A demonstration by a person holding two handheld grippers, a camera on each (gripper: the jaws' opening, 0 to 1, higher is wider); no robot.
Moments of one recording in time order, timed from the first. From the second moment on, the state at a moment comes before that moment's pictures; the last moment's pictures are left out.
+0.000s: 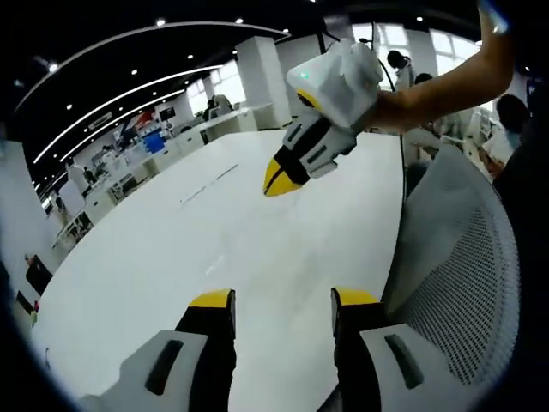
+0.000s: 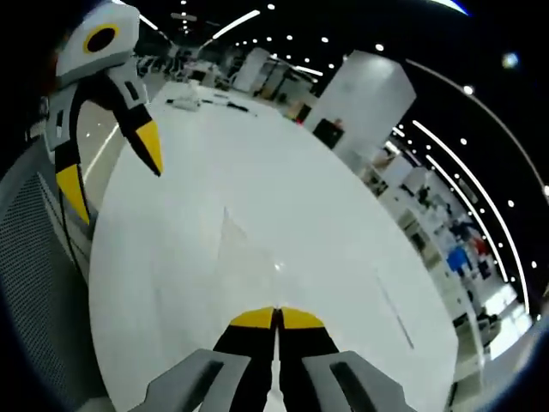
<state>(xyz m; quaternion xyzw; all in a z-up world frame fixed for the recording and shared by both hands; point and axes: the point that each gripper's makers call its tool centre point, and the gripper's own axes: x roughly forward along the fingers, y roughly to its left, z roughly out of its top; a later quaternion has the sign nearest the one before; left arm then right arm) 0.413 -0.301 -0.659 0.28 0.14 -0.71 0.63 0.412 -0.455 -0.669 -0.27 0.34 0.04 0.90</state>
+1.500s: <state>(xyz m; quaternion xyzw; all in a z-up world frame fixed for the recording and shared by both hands) 0.442 -0.291 -0.670 0.19 0.21 -0.69 0.67 0.502 -0.592 -0.671 -0.28 0.34 -0.03 0.90</state>
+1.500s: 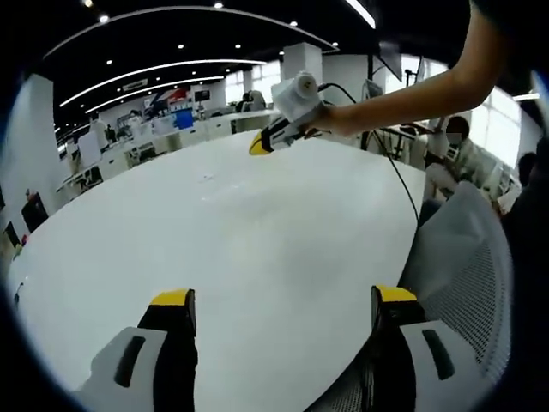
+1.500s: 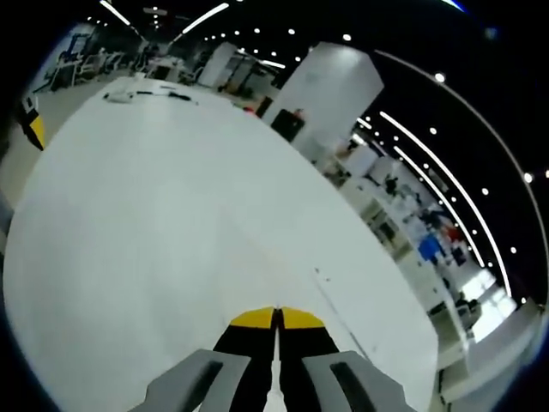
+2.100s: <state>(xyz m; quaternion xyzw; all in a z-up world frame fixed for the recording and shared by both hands) 0.440 -0.291 -0.679 0.20 0.22 -0.68 0.66 0.481 -0.564 -0.733 -0.25 0.39 0.01 0.89</state>
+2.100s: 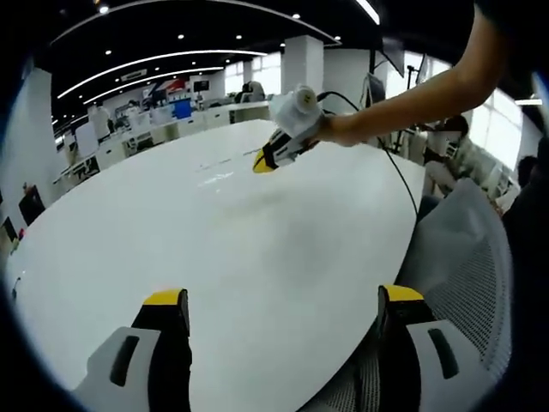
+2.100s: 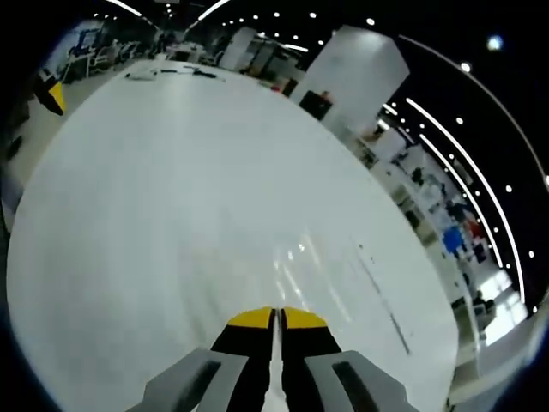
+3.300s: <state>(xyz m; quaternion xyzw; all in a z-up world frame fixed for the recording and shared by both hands) 0.429 -0.286 -0.687 0.22 0.22 -0.69 0.65 0.407 -0.521 -0.751 -0.06 0.38 -0.05 0.92</state>
